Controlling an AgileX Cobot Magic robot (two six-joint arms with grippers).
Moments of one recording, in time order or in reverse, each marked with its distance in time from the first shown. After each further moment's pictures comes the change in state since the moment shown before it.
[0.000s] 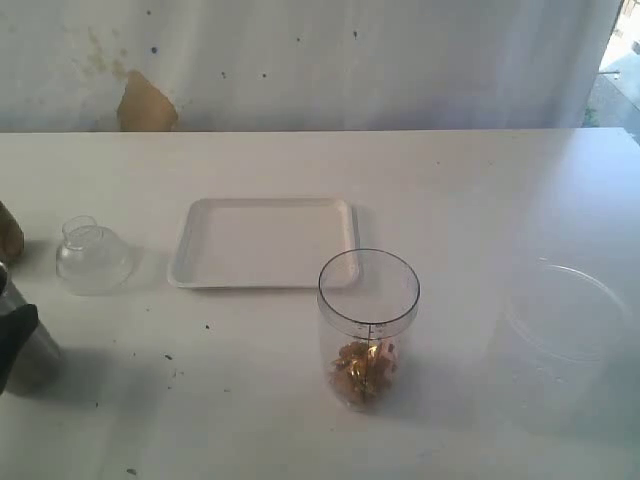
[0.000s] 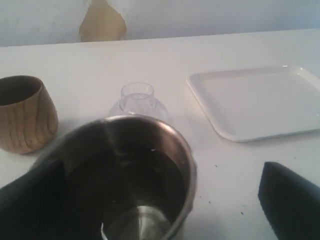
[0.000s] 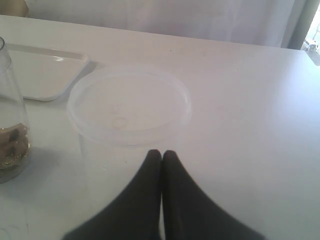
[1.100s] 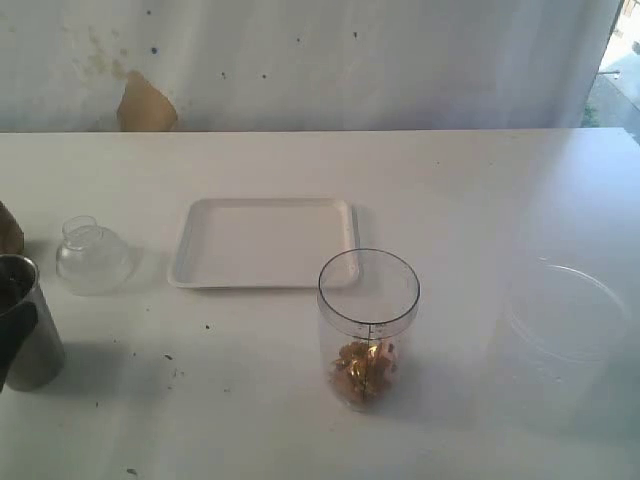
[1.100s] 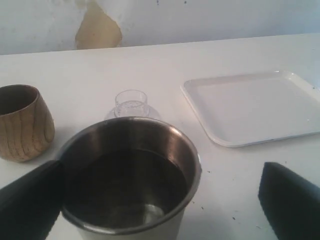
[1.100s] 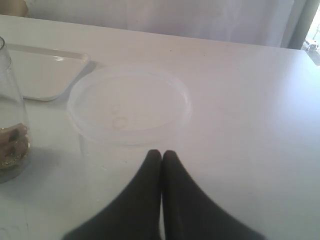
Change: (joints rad) left arm 0.000 -0.100 0.003 0.025 0.020 -0.050; right arm 0.000 0.000 0.000 0.000 0.000 0.000
